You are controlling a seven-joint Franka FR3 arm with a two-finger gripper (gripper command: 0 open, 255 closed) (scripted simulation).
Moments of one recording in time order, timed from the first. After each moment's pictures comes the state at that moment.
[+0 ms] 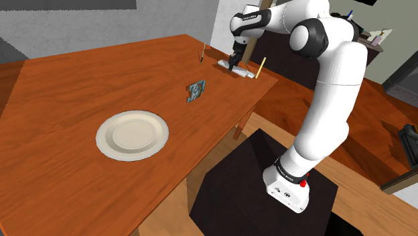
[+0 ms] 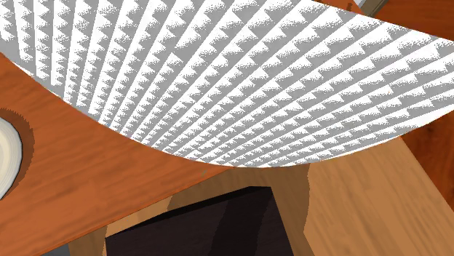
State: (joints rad) arm -0.19 0.41 -0.30 -1.61 0.11 1.99 -0.64
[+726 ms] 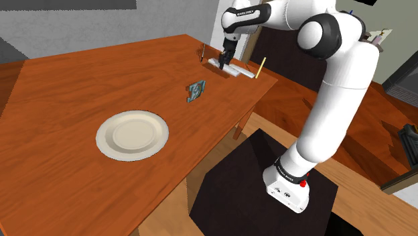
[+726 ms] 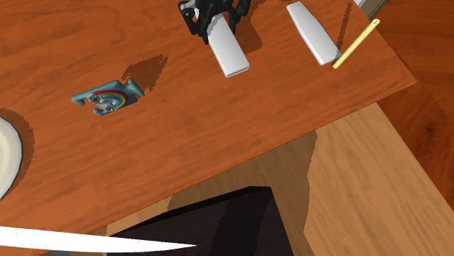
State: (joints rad) arm -0.07 0.31 -0.27 -1.69 0.07 1.98 -0.49
